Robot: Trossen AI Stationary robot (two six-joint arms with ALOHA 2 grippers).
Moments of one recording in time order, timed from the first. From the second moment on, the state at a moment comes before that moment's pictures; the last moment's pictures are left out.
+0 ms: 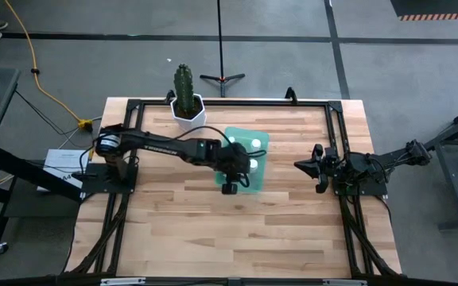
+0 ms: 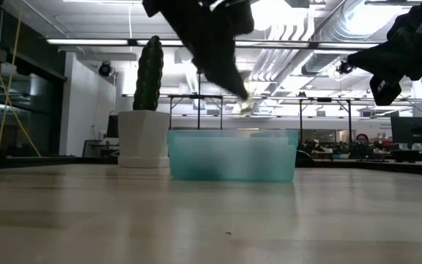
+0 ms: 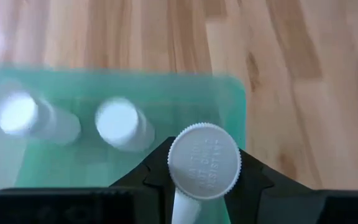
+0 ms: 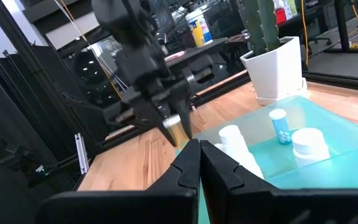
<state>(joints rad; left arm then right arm) -0.02 1.83 1.43 -0.46 -0.01 0.11 0.29 0.06 0.01 0.07 0.42 0.44</state>
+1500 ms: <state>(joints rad) -0.02 2.01 1.46 -0.45 -0.02 0.10 0.29 0.07 0.01 0.07 0.44 0.44</state>
